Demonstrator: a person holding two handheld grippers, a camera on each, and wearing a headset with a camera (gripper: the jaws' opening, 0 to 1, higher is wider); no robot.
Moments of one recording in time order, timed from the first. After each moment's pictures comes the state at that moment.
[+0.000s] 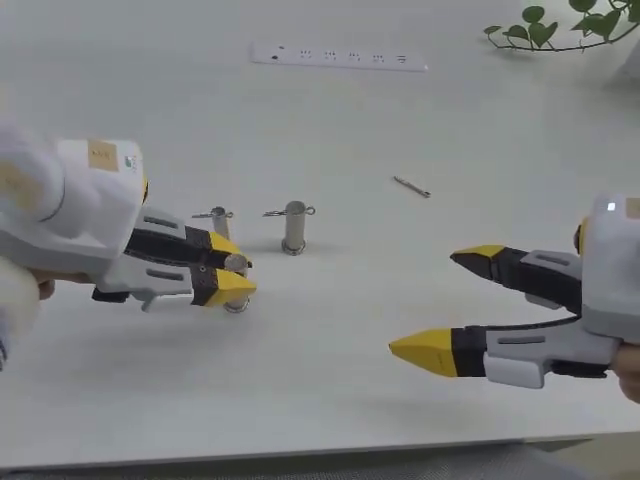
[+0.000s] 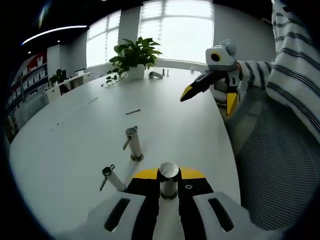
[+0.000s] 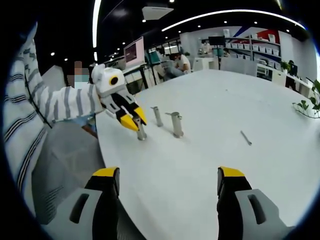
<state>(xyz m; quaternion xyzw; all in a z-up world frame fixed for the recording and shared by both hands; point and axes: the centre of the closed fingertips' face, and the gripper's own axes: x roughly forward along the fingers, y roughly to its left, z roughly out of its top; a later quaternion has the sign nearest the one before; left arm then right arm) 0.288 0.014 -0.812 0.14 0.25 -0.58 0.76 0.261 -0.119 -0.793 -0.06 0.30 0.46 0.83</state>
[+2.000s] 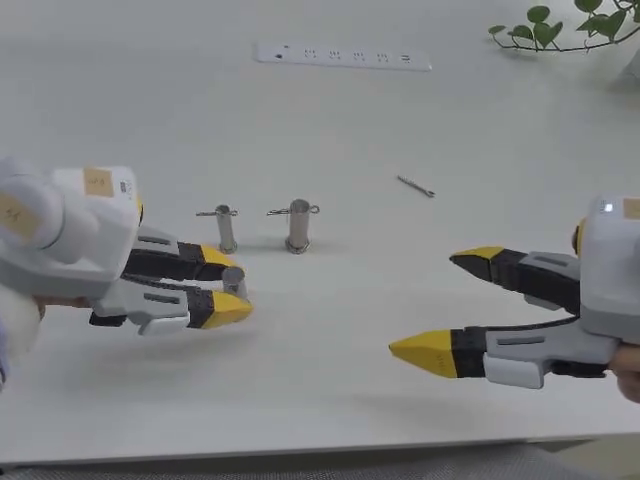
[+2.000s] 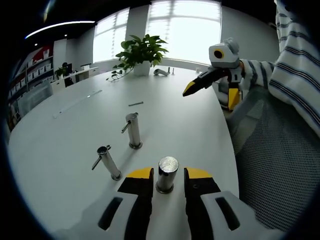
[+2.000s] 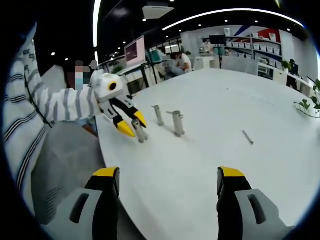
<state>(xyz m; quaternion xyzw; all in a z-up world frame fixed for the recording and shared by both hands) 0.278 0.024 -0.827 0.12 0.27 -0.56 0.78 0.261 -0.117 -0.795 -0.06 0.31 0.46 0.83</state>
